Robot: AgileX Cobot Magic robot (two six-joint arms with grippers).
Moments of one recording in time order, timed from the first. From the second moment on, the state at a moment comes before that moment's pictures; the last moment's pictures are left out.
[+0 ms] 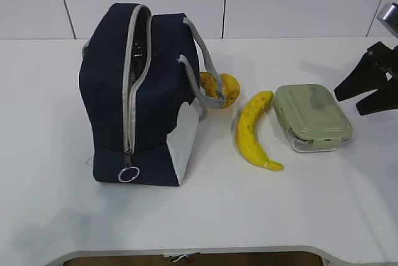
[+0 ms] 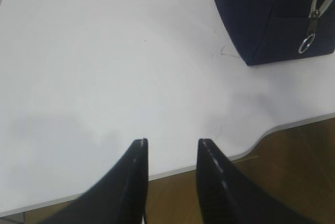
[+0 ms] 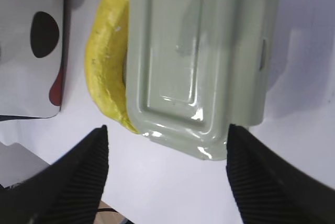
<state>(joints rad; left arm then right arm) -0.02 0.01 -0.53 -0.11 1.12 0.18 -0.30 1.88 -1.37 0.77 1.21 -0.64</state>
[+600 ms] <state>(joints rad) -0.02 0.01 -0.53 -0.11 1.12 0.18 -0.30 2.04 -1.53 0.77 1.21 -0.71</state>
